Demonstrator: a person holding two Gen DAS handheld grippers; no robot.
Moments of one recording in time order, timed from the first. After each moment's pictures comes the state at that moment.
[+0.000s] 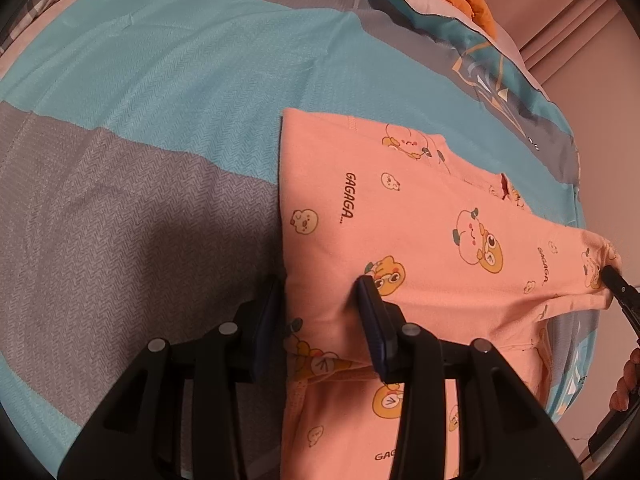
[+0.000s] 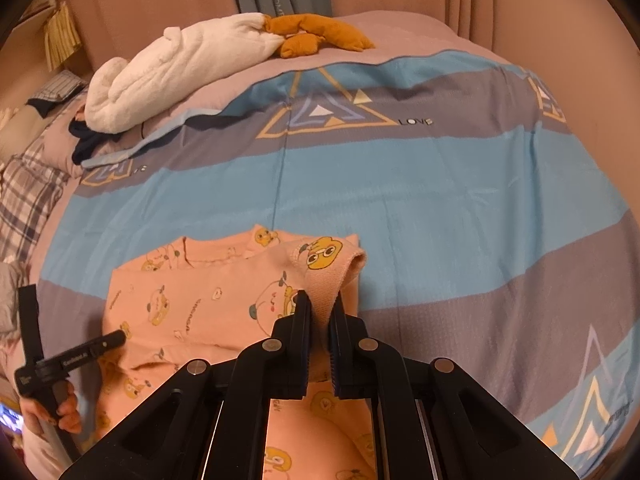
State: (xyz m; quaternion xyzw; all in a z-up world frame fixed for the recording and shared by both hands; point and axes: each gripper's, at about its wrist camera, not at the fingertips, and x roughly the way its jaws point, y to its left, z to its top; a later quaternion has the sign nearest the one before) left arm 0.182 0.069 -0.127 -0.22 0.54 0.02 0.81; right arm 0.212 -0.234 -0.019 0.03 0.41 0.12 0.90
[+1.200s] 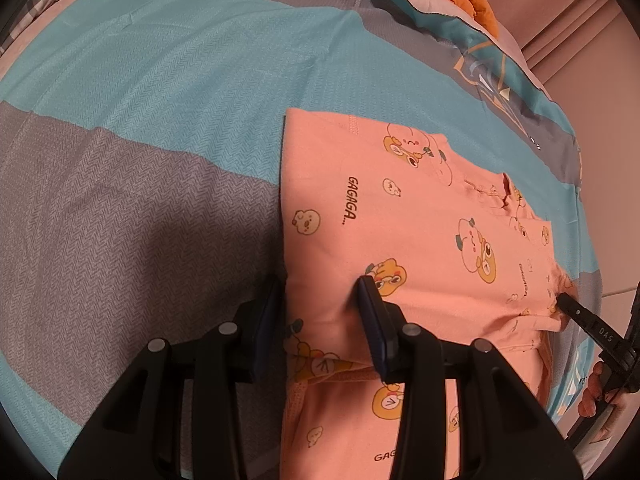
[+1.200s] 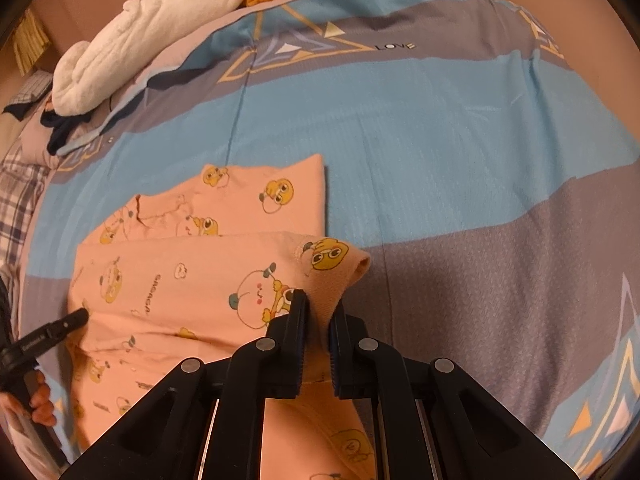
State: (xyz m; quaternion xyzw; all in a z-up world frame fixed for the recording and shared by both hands) left arm 0.184 0.070 -0.128 -0.22 0.54 0.02 0.81; right arm 0.226 -0.247 -0.076 0.06 0.49 0.10 0.86
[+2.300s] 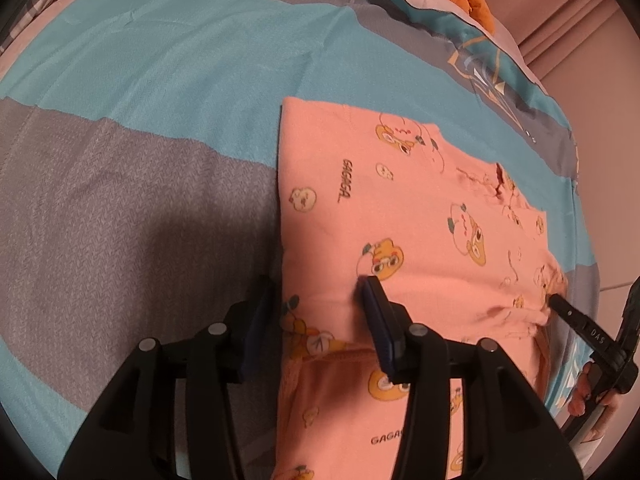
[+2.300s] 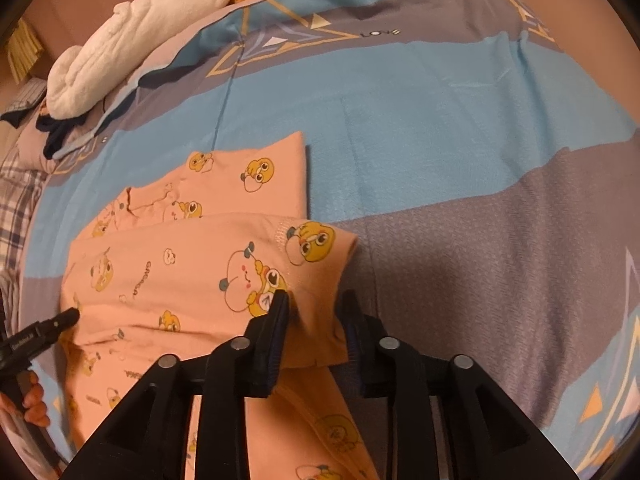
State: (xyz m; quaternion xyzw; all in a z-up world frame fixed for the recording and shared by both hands) left arm 0.170 0.066 -0.122 -0.22 0.55 0.01 0.81; right arm 0.216 -0.257 -0.085 0.07 0.49 0.10 0.86
